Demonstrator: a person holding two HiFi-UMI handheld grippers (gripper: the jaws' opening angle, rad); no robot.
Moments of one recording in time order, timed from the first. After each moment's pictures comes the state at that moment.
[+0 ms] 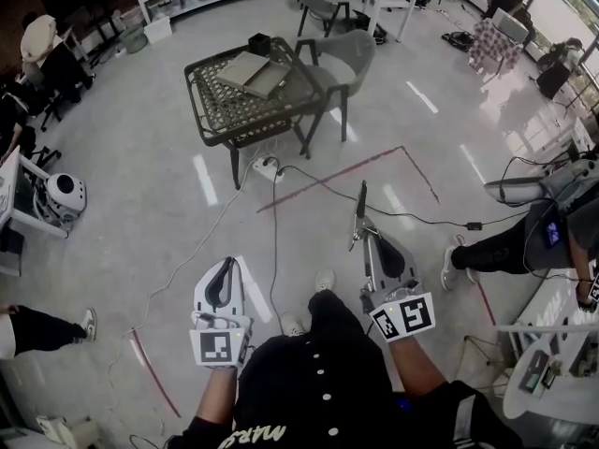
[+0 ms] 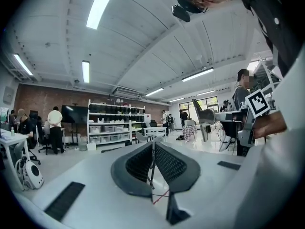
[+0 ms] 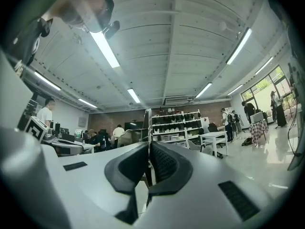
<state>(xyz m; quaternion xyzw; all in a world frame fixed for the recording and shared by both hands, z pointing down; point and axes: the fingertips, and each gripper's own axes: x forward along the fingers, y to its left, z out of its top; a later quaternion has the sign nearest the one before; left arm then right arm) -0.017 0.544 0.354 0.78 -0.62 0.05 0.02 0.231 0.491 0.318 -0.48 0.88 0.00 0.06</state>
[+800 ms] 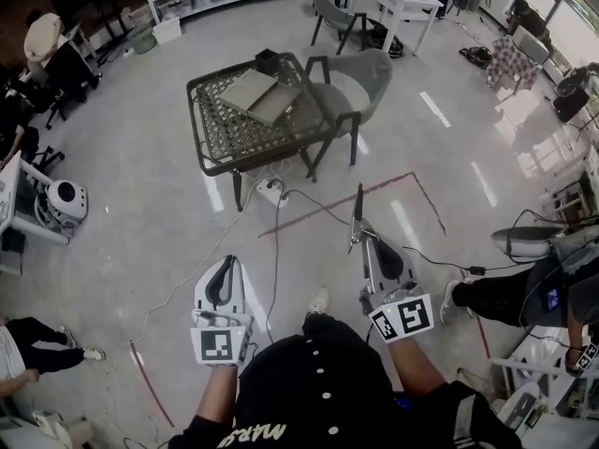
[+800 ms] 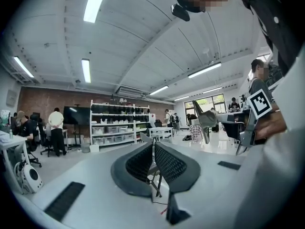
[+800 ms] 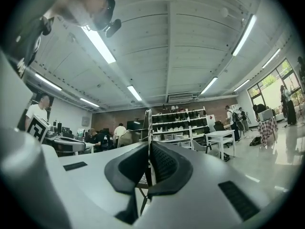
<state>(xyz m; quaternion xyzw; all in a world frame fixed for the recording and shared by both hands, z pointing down) -0.019 0.365 0.345 0.76 -0.64 0.07 0.02 0.224 0.304 0.318 -0.45 0.89 -0.01 0.05</state>
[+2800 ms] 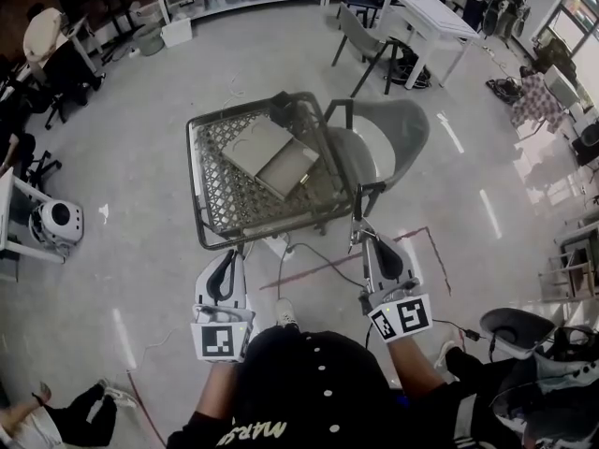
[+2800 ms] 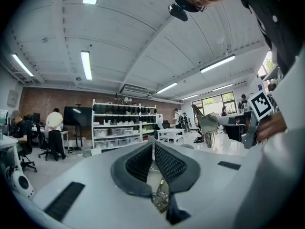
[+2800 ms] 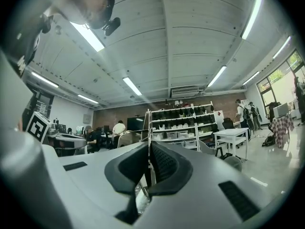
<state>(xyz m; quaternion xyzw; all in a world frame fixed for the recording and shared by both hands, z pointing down) -0.097 0.006 0.348 0.74 -0.67 0.03 0.01 0.135 -0.067 0.332 -0.42 0.91 -0.01 0.04</state>
